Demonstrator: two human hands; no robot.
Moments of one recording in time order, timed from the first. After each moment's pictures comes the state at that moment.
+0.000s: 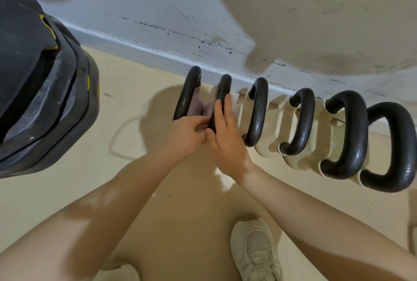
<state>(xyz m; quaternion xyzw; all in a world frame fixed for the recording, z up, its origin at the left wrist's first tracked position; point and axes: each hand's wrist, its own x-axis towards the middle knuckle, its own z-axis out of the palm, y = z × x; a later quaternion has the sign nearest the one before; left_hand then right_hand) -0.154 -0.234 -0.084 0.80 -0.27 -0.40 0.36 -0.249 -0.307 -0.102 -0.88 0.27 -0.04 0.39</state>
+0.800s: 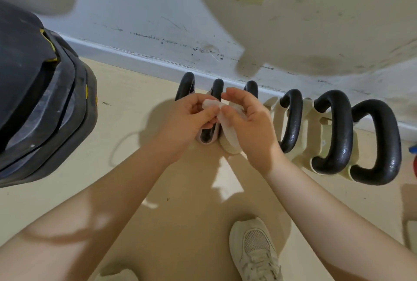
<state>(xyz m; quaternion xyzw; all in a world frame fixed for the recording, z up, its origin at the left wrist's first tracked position) -0.163 -0.241 -0.022 0.67 -0.17 -0.42 0.59 -0.265 -0.328 -0.015 -0.66 0.36 -0.18 0.64</state>
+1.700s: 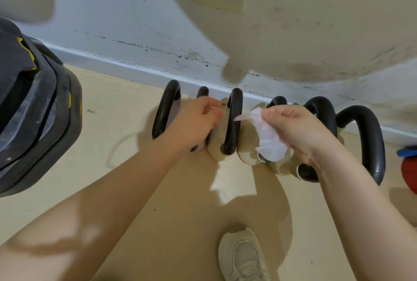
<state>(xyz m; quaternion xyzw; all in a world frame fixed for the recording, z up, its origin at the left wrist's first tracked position) -0.174 -0.294 -0.020 0.76 -0.24 -0.42 0.43 -0.319 -0.419 0.000 -0.67 0.46 0.00 0.59</state>
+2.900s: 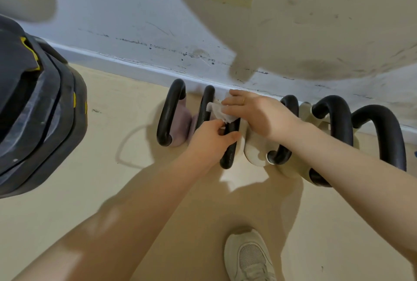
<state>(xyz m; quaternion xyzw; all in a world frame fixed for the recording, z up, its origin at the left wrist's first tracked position) -0.198 -0.294 -0.054 0.77 -0.22 -0.44 0.40 -0.262 -0.432 -0.042 -0.99 -0.02 0.01 0.14</state>
